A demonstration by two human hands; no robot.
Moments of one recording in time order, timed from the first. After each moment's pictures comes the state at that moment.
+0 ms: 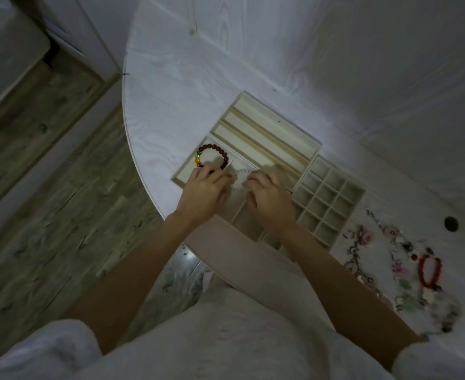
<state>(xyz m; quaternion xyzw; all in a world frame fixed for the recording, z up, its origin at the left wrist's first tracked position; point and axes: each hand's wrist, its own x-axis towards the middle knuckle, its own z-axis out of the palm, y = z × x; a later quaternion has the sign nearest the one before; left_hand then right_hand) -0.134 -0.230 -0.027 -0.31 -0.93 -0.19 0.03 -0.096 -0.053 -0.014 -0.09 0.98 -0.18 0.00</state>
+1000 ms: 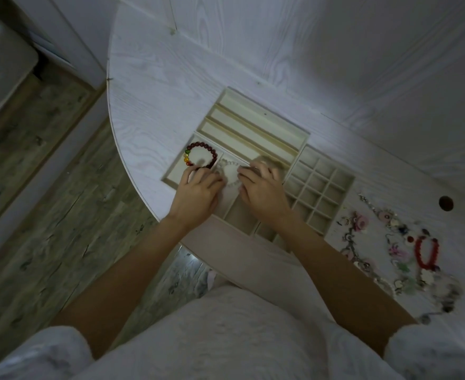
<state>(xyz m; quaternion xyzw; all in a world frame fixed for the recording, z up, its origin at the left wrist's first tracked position) -0.125 -0.228 -0.031 -0.37 -0.92 -0.09 0.07 -0.097 -0.041 -0.022 -0.11 0.99 -0.08 0.00</state>
